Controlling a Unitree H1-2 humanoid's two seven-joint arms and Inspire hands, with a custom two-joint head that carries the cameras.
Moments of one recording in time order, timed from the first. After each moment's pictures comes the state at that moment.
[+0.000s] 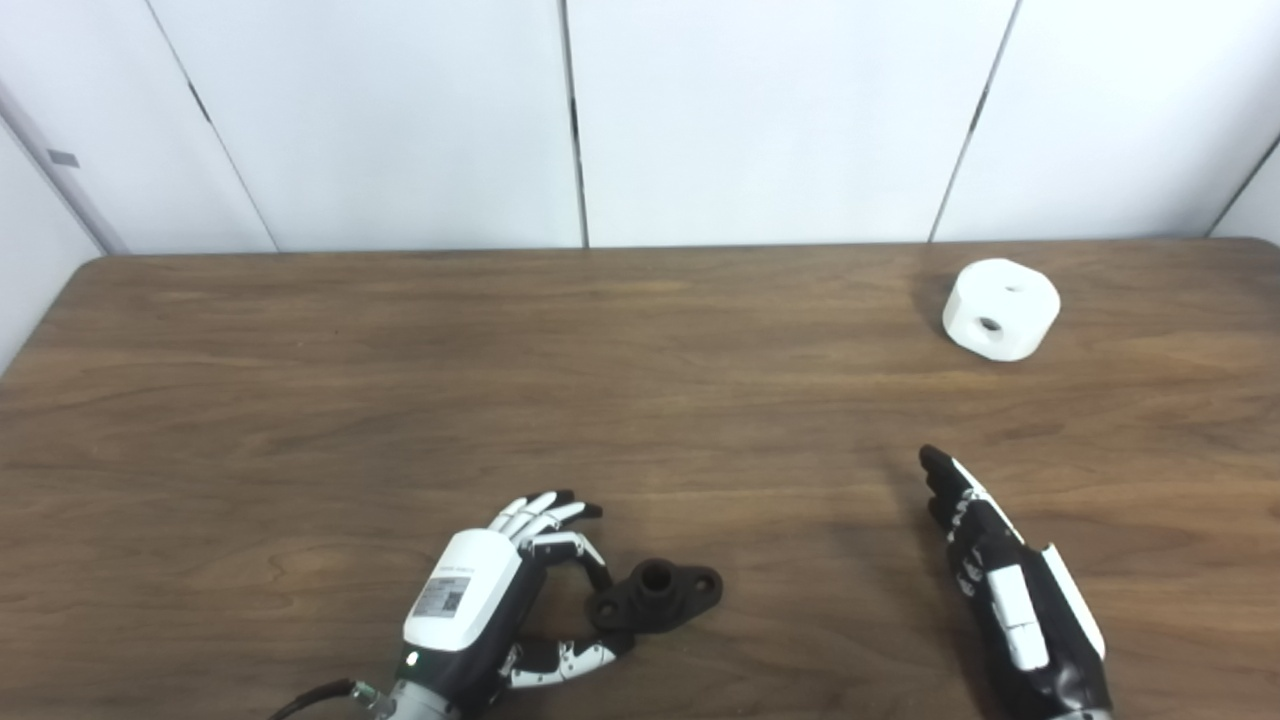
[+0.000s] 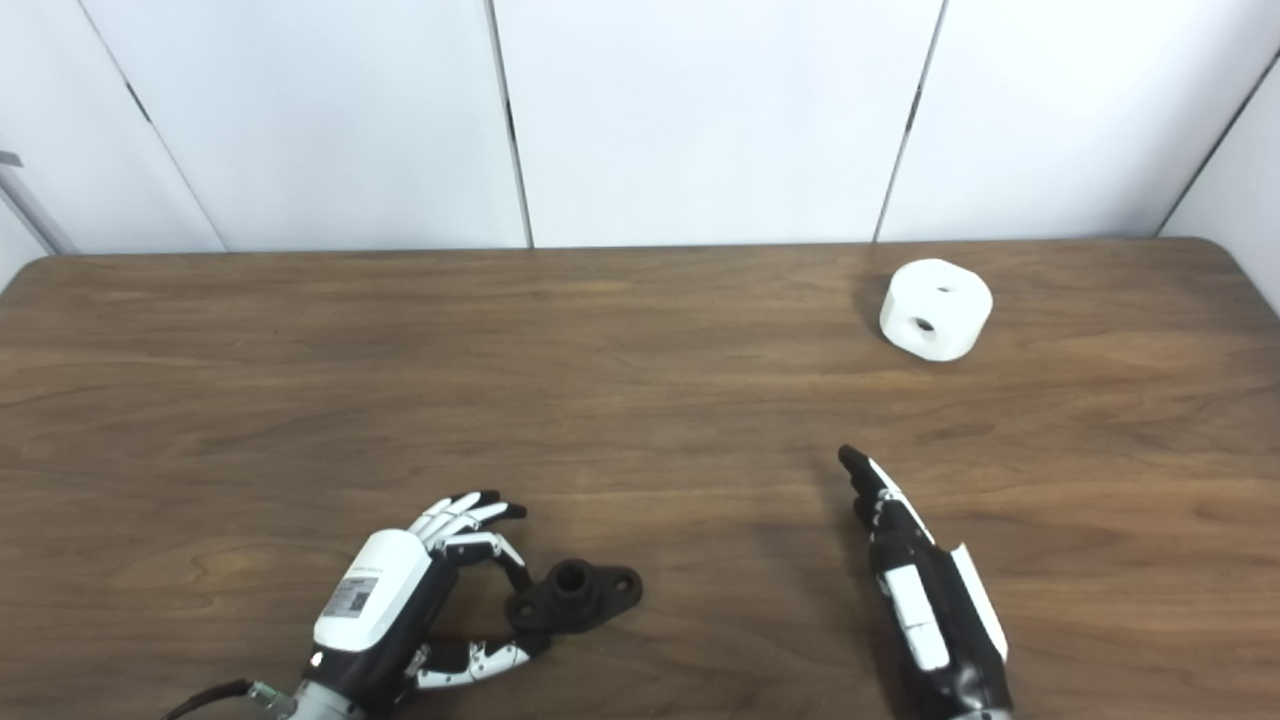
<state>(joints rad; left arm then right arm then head) 0.21 0.28 -0.35 -0.27 0.81 -0.09 0.02 0.32 -0.15 0.01 -0.35 0.11 -0.01 0.10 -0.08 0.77</state>
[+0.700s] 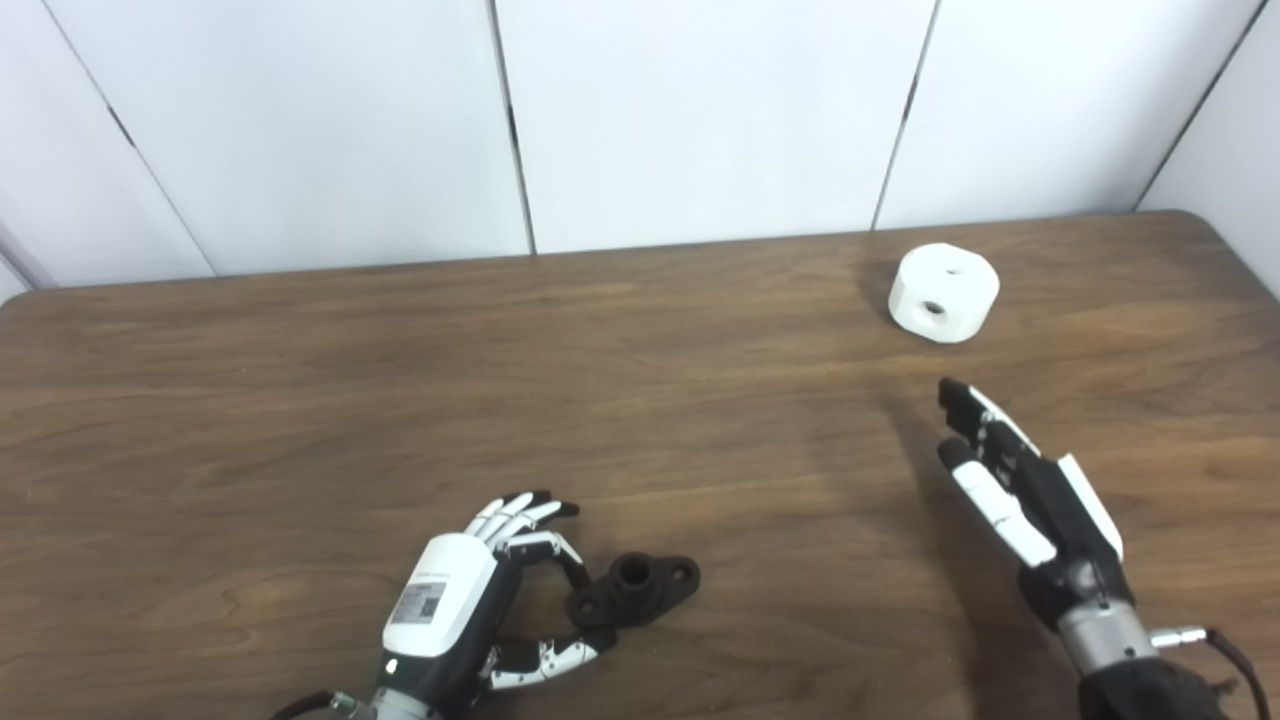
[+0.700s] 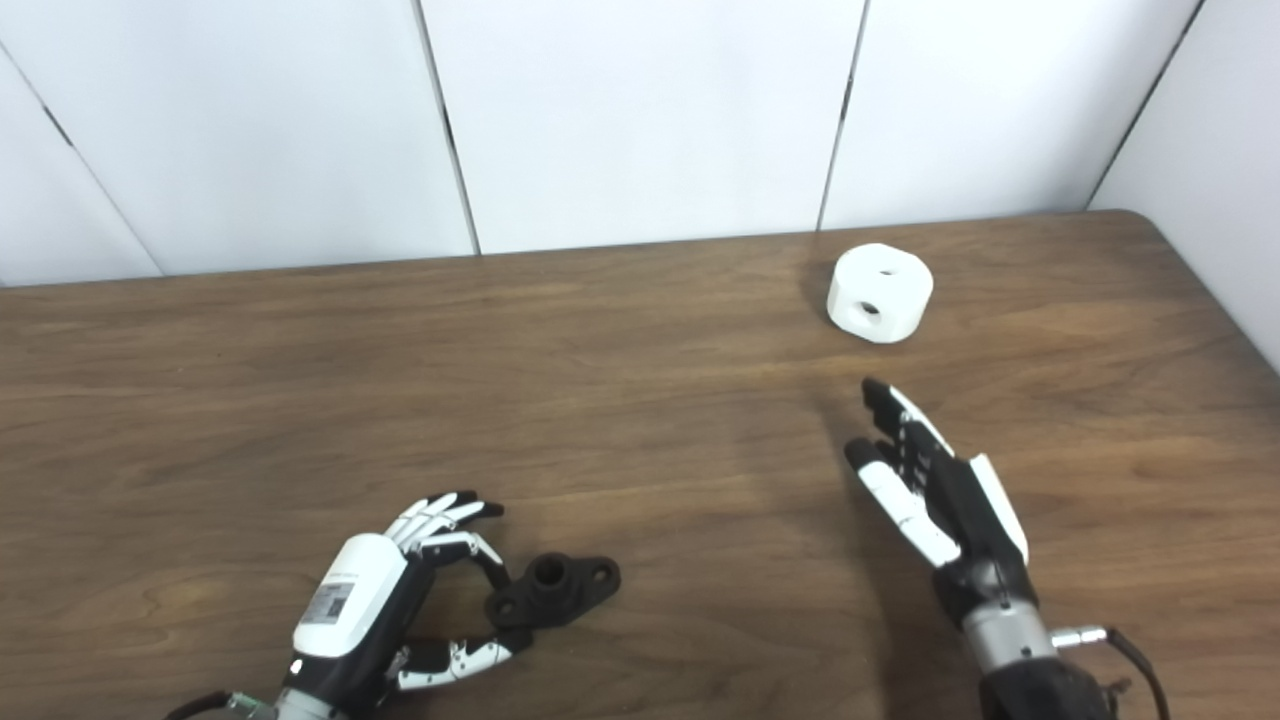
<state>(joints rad) 0.16 0.27 -0.35 -0.21 0.79 -0.13 0.04 0.18 -0.22 -0.11 -0.43 -0.06 0.26 0.05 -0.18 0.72</state>
